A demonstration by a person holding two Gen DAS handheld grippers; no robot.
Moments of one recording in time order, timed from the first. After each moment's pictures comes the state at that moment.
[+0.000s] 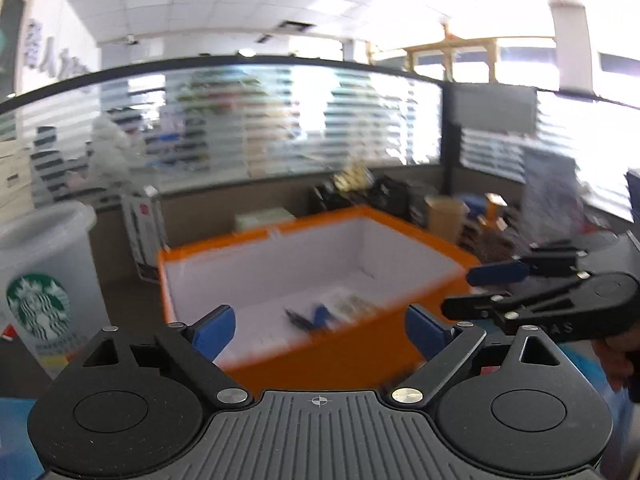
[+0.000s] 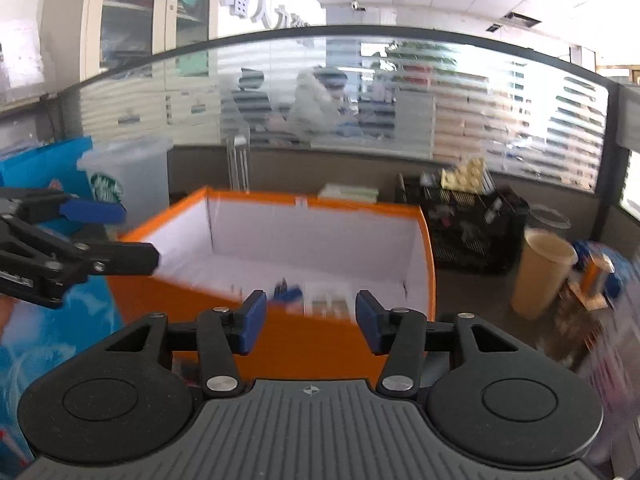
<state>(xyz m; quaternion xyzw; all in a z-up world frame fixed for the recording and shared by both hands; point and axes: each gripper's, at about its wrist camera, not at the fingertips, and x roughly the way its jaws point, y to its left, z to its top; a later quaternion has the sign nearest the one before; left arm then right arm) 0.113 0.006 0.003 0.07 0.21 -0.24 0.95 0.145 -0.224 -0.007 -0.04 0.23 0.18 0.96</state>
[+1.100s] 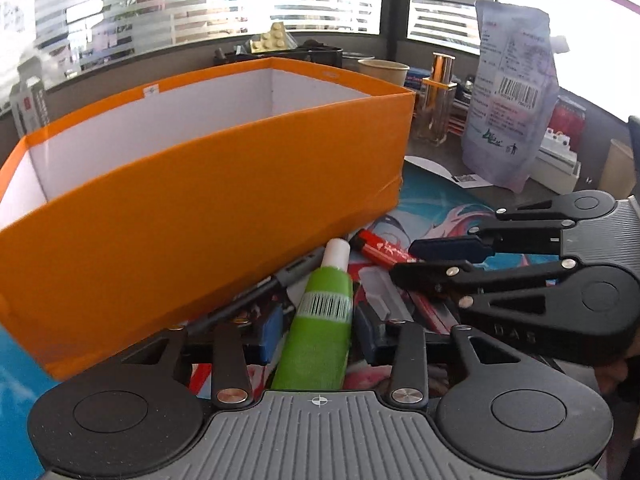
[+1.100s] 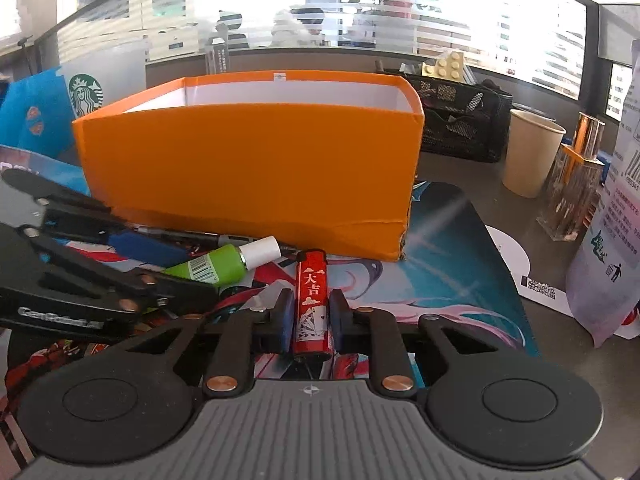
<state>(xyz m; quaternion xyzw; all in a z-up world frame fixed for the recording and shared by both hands) 0.135 -0.068 -0.081 0.11 0.34 -0.30 0.89 0.133 -0.237 -0.085 -0.04 0.30 0.15 0.94</state>
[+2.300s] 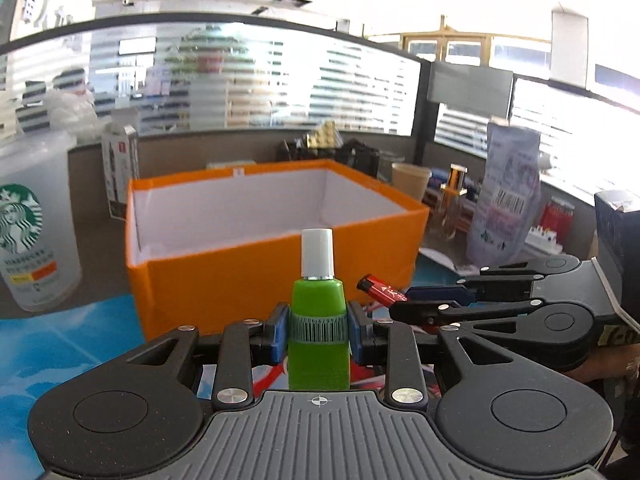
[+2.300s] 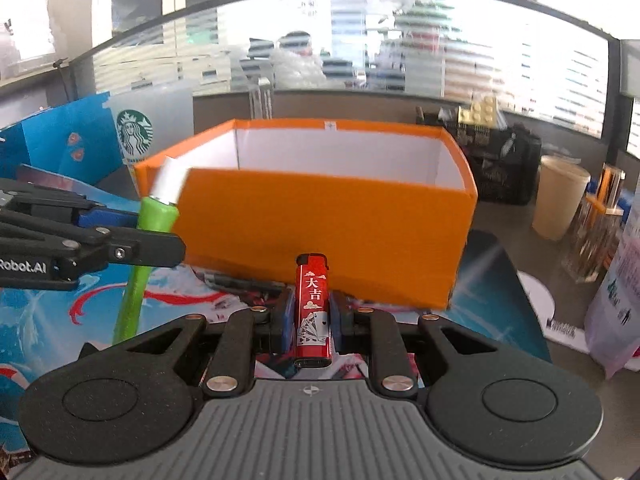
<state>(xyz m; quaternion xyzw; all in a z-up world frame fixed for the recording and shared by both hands) 0.081 0.010 -0.020 0.02 0.24 -0.26 0.93 0.111 -0.206 -0.044 -0.03 0.25 0.19 0.95</state>
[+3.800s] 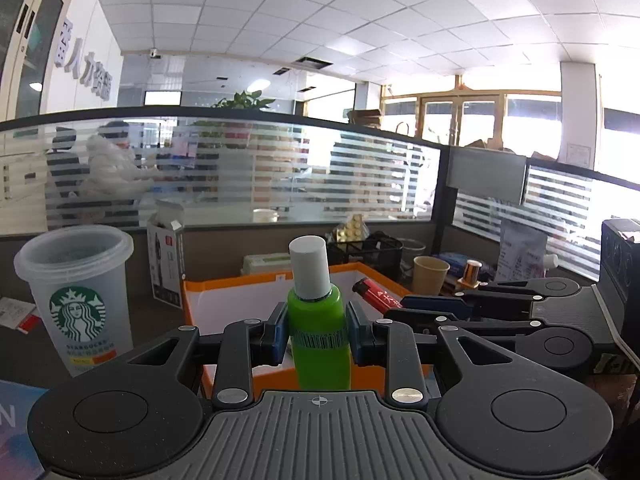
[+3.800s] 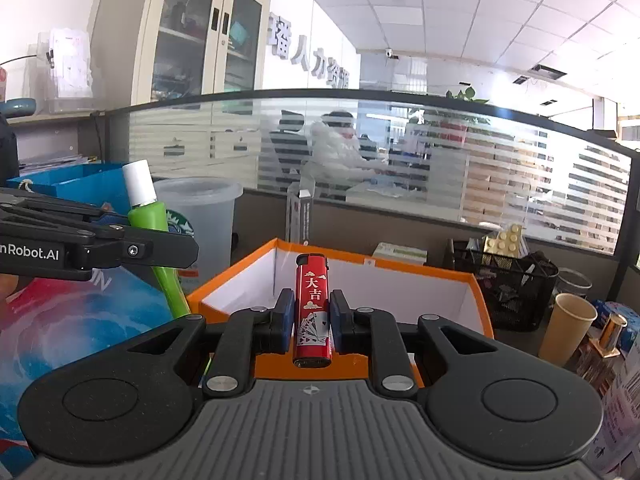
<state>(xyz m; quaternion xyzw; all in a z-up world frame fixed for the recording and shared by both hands) 0.071 0.042 0.053 -0.01 0.15 -0.23 0.96 0.107 -0.171 0.035 -0.06 0.13 0.22 0.97</state>
